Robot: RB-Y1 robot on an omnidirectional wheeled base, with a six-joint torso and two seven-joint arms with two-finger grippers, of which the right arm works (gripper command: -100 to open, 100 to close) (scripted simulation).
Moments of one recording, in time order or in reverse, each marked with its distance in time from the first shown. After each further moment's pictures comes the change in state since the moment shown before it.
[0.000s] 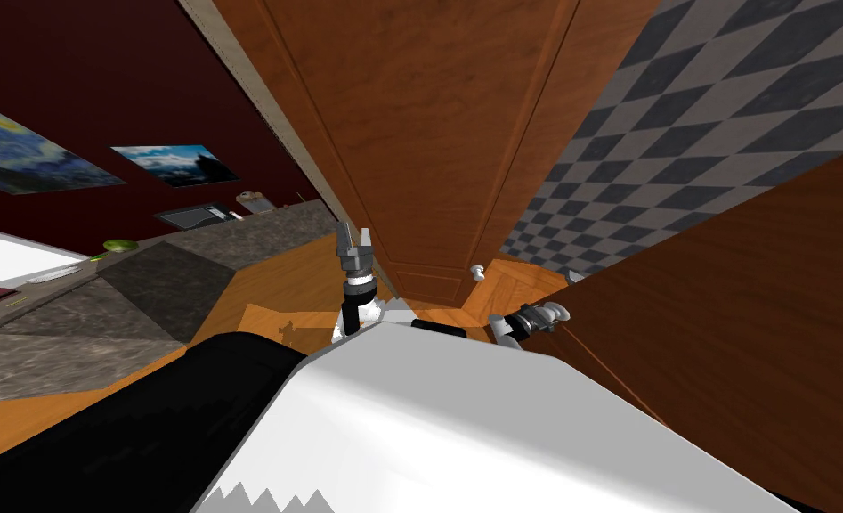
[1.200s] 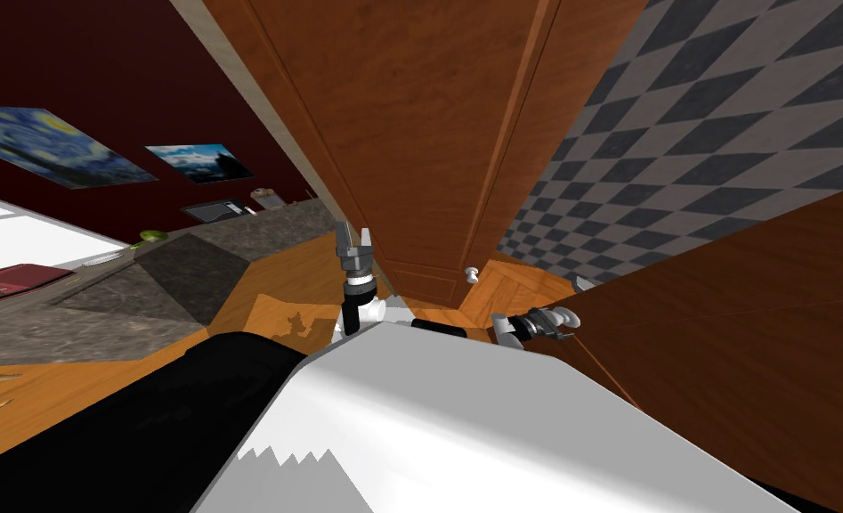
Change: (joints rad) arm -0.058 0.002 -0.156 0.068 0.036 -0.066 -0.004
